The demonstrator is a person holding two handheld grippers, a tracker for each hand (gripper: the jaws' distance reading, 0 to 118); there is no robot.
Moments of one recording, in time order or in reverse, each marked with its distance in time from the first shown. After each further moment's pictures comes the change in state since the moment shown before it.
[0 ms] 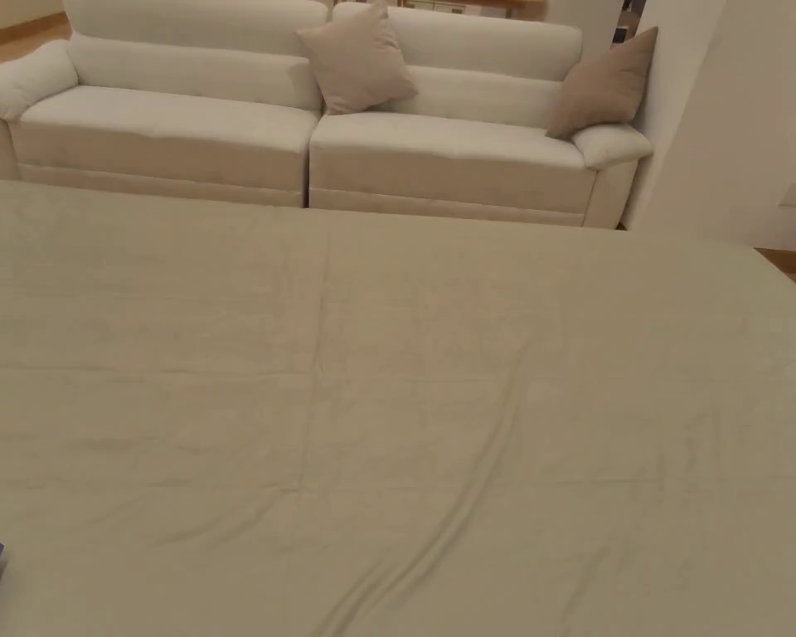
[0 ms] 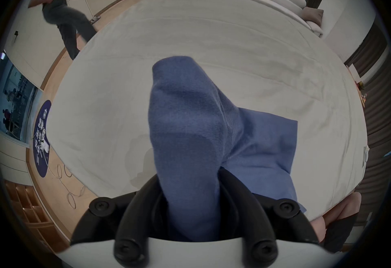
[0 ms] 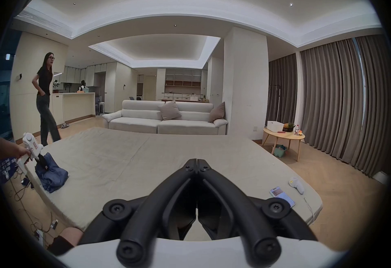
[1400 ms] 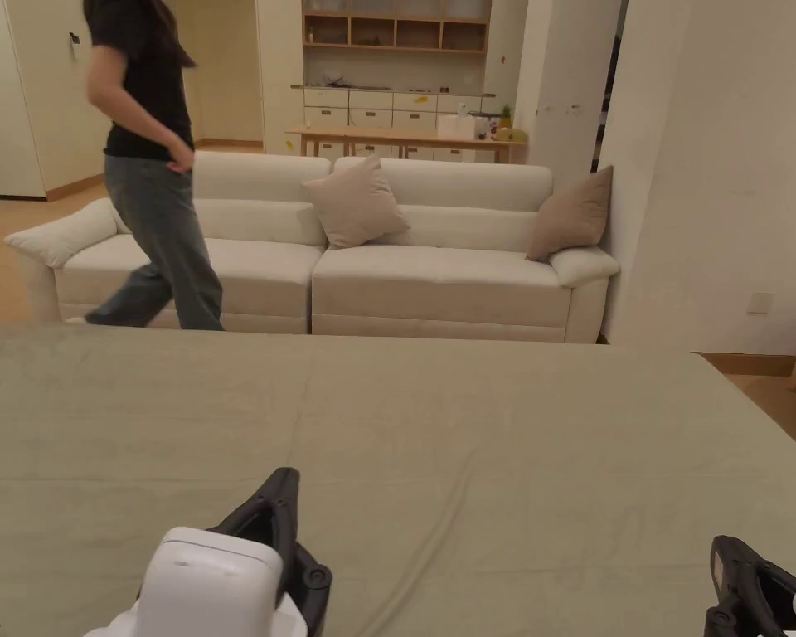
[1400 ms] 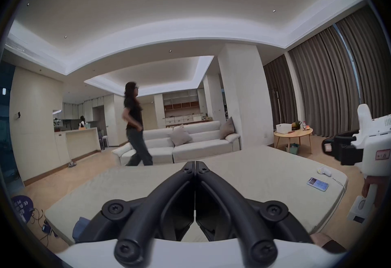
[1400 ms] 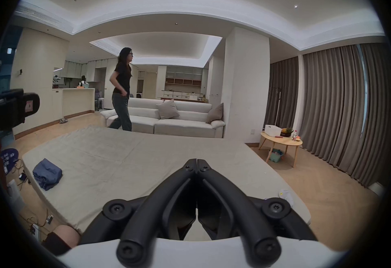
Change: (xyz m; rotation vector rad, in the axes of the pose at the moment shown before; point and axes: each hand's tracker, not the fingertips) left arm 0.430 -0.228 0.297 1.234 -0.198 -0.344; right arm 0.056 0.043 -0.009 -0.003 -0.010 0.046
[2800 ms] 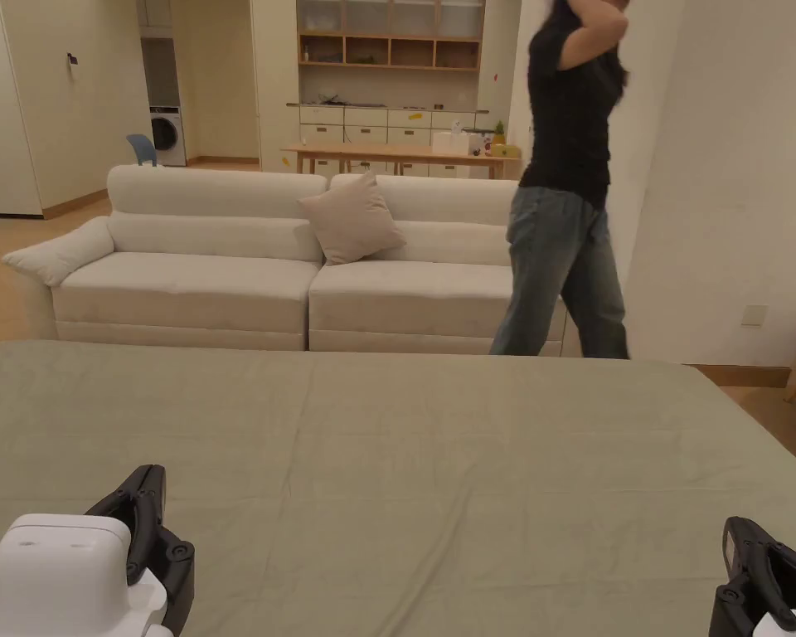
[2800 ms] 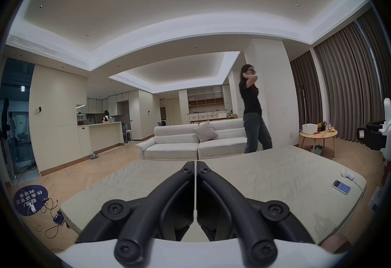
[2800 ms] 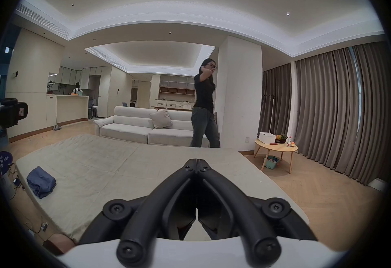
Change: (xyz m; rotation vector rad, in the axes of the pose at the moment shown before) left arm -0.048 0.001 -0.007 -0.022 0.188 0.016; right arm 0.002 0.008 -0.010 0.069 -0.043 -0.010
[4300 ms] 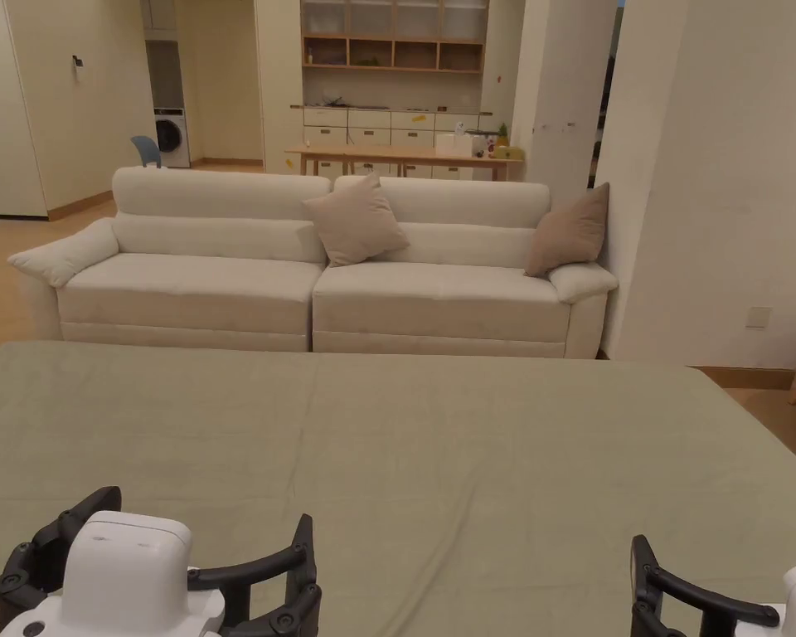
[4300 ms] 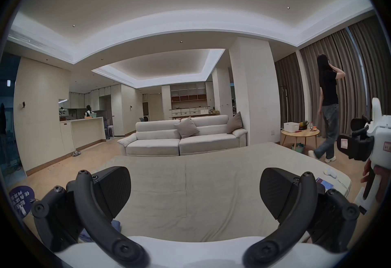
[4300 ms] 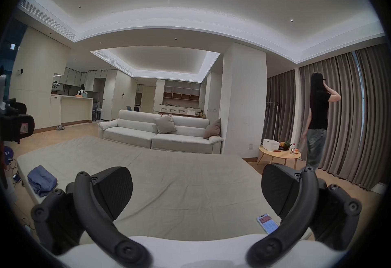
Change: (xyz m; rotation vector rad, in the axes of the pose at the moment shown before) left arm 0.012 -0.002 -0.003 -0.035 -0.155 0.034; right arm -0.010 0.001 0.002 0.051 0.022 0.023
